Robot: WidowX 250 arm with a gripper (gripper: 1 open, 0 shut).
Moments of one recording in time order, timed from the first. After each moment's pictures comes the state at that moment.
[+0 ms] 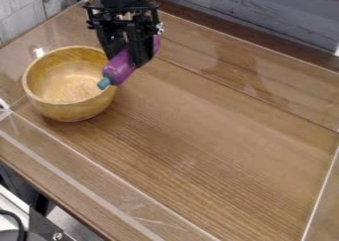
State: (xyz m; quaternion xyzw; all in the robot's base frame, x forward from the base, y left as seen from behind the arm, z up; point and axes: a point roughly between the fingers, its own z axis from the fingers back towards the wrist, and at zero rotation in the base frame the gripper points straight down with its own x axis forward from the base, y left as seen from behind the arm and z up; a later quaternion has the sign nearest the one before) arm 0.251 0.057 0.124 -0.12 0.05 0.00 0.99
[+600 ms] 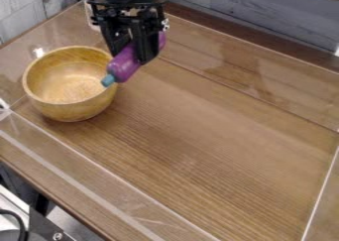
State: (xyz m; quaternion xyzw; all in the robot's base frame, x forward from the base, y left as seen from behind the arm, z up) arm 0.251 0.049 0.130 -0.12 0.04 -0.01 0.99
